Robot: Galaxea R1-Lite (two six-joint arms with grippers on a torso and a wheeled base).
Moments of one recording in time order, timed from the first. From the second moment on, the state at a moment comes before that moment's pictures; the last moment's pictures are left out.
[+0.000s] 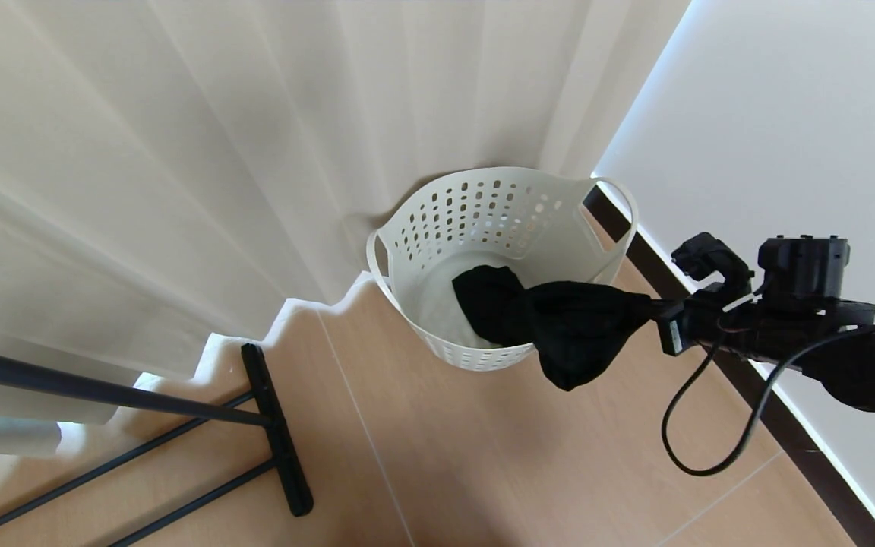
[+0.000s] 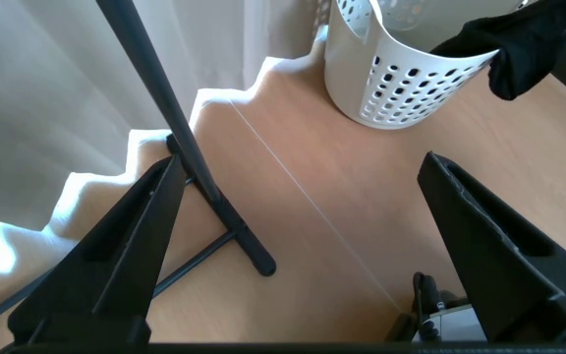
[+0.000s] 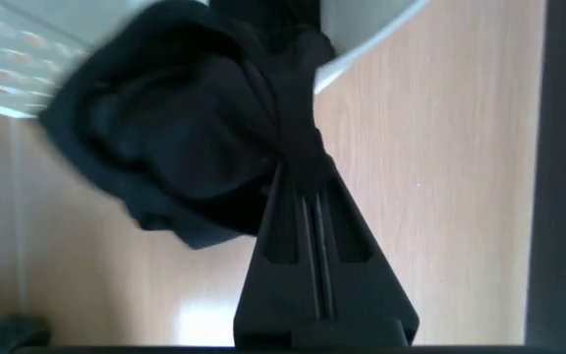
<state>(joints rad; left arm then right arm) 0.00 0.00 0.00 -0.04 -0.18 0.06 0.08 1.86 -0.84 -0.61 0.27 -0.27</state>
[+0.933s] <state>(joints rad) 0.00 0.00 0.00 -0.04 -0.18 0.07 0.38 1.24 -0.50 -0.61 0.19 -0.14</state>
